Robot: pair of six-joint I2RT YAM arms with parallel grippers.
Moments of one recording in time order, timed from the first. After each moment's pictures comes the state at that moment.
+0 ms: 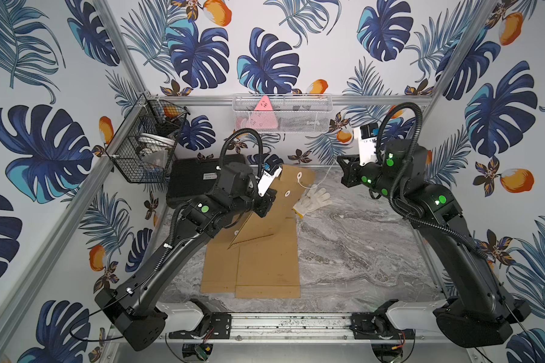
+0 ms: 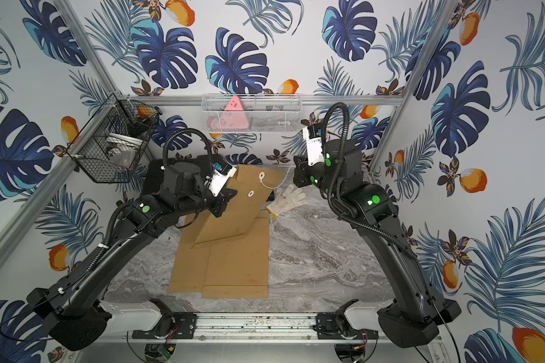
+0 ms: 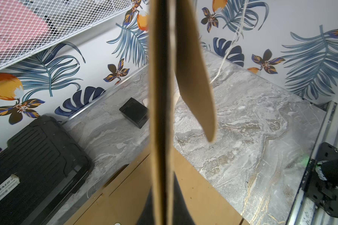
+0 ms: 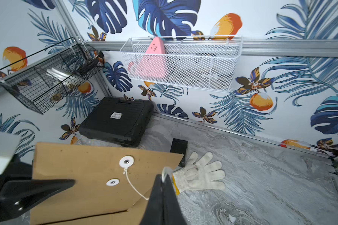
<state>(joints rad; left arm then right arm) -0.55 1.29 1.52 -0.73 0.13 0.12 0.51 1.32 1.81 -0.76 0.04 0.14</state>
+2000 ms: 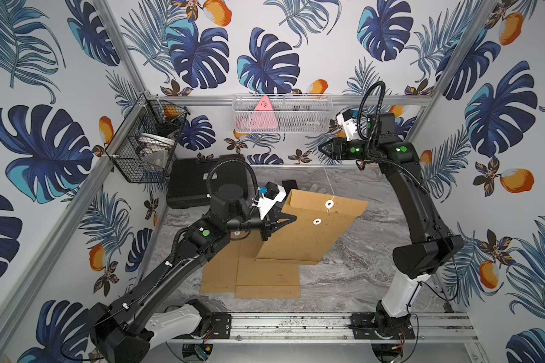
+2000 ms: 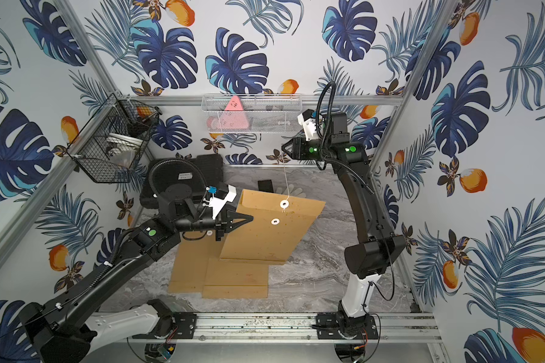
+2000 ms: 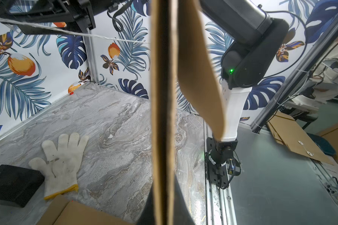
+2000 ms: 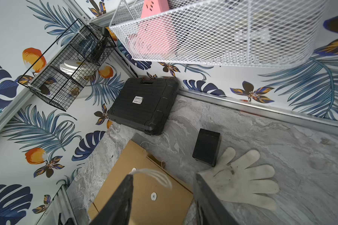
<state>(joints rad) -0.55 1.10 1.08 -0.19 0.74 -0.04 0.24 1.86 2.22 -0.89 -0.54 0.19</state>
